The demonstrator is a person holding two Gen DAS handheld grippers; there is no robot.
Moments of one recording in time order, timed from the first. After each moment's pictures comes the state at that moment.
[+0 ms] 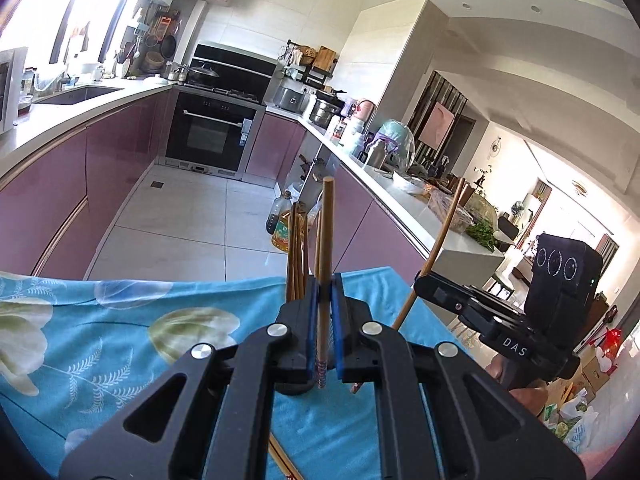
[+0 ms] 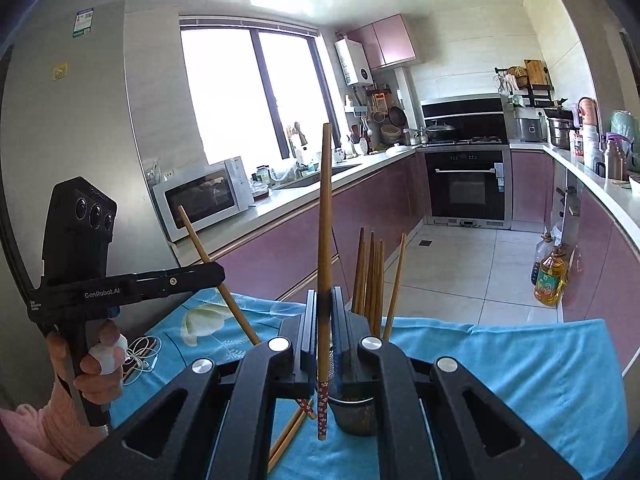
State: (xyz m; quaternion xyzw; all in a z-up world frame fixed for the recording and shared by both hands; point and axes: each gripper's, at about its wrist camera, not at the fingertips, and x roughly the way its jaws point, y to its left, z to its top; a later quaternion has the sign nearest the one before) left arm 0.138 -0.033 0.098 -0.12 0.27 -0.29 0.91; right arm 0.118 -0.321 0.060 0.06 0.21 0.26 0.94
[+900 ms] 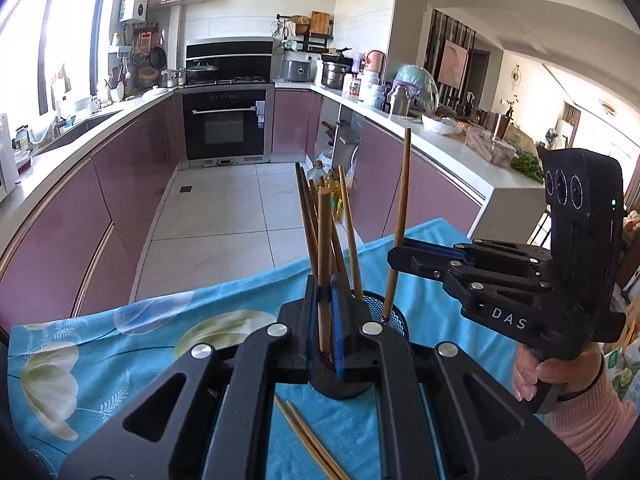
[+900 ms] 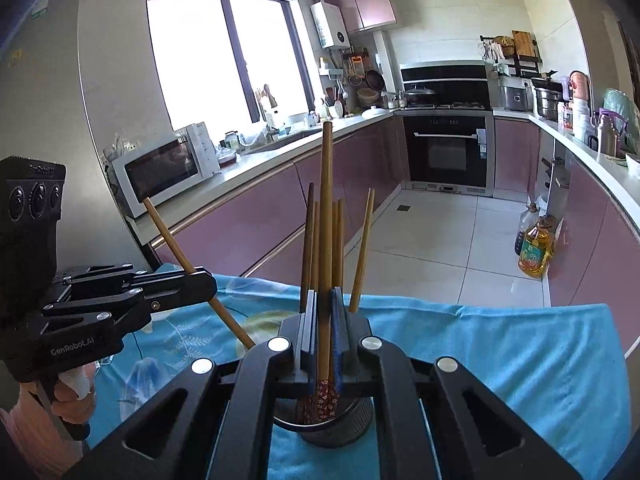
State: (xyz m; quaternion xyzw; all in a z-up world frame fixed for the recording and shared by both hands) left arm 0.178 -0.097 0.064 0.03 0.31 -0.25 0.92; right arm 0.184 -0.304 0.009 0.04 0.30 0.22 0.93
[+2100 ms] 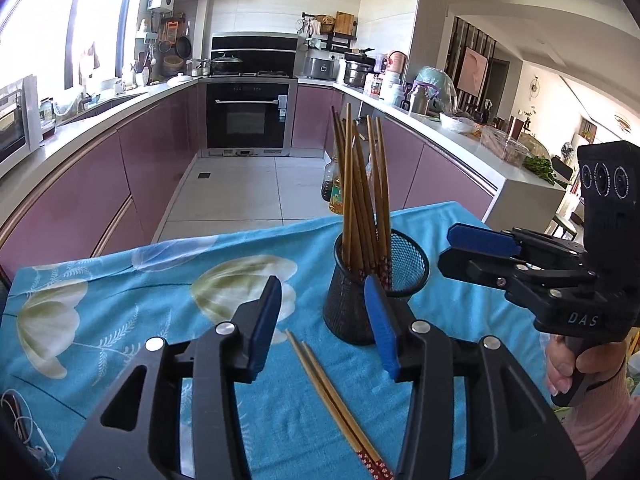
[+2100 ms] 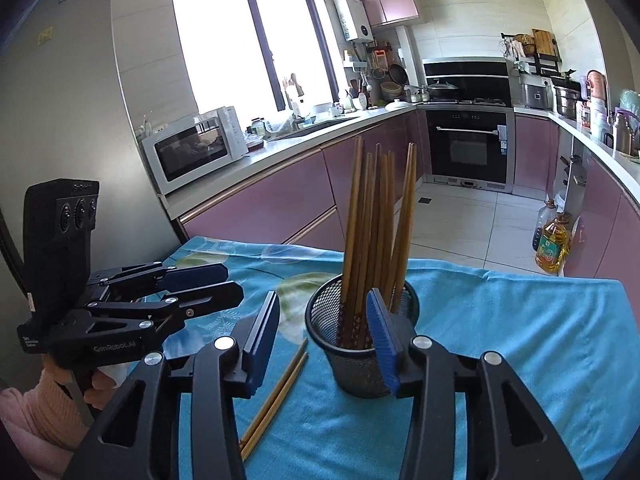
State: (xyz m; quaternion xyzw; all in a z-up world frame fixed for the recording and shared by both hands) left arm 0.130 -0.049 0.012 0.00 0.31 -0.21 0.93; right arm 0.121 -0.289 -0.004 0.03 0.30 0.27 0.91
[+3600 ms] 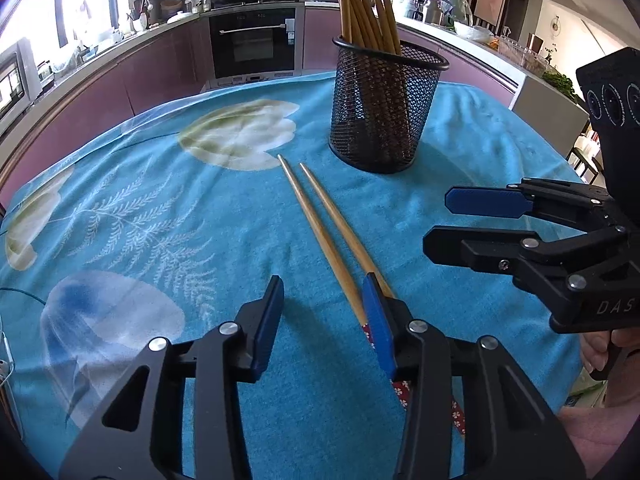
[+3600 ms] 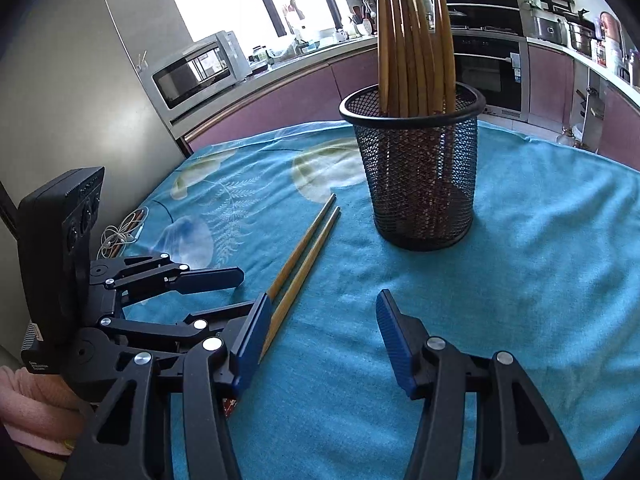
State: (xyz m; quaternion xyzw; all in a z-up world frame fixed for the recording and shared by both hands) left arm 0.083 -0.062 -0.100 0.05 0.44 -0.18 0.88; right arm 0.093 -0.258 -0.099 0.03 0.42 0.28 0.86
